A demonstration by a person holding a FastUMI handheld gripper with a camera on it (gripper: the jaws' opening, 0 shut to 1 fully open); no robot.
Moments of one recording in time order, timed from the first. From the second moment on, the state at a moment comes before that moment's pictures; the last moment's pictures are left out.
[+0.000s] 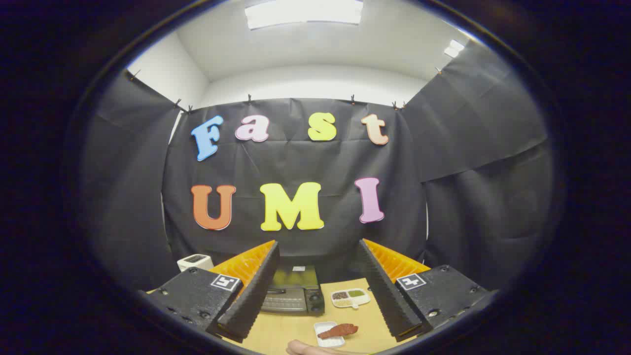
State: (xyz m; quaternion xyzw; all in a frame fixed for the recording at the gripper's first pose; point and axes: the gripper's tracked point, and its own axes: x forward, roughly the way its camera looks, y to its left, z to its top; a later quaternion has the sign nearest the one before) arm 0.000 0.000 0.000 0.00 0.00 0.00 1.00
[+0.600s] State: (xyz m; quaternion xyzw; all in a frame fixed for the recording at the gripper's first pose) arm 0.005 -0.005 -0.021 -0.01 0.02 0.00 1.00
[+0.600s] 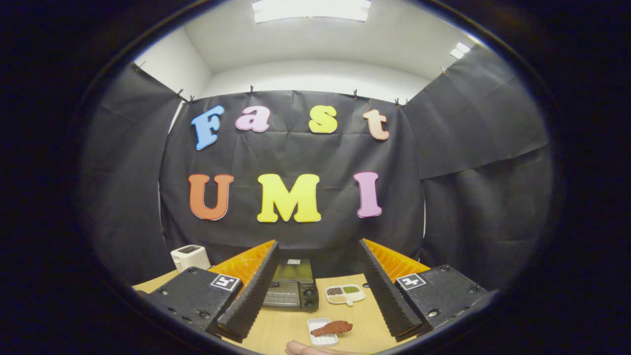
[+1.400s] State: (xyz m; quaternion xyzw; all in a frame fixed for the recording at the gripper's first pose) arm 0.086 0.049 -0.087 -0.01 0.07 0.04 1.00
